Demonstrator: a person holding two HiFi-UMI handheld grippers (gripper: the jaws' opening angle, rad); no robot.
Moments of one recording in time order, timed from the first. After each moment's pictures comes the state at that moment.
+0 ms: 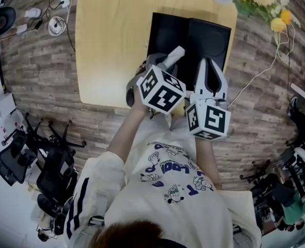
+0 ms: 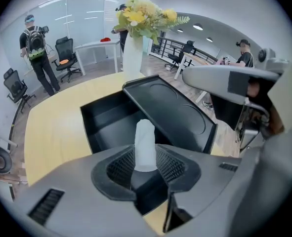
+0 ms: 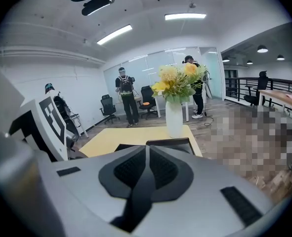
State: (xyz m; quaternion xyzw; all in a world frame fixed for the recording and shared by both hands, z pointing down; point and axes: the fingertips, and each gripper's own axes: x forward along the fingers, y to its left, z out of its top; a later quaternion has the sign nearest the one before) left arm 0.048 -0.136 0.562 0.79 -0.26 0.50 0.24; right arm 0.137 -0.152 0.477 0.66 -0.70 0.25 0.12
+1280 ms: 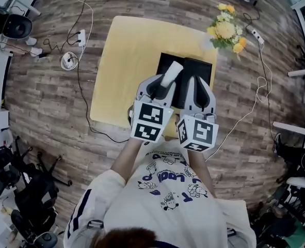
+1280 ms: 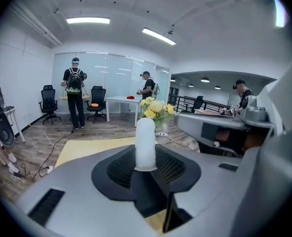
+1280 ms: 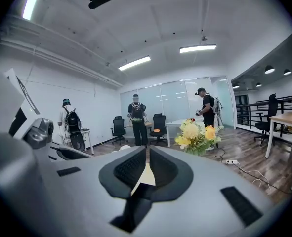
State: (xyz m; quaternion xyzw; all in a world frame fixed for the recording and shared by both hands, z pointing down) left arm 0.020 -0.143 0.376 0.86 -0.43 0.20 0.15; right arm 0.092 -0.141 0.338 0.65 -0.75 0.09 0.04
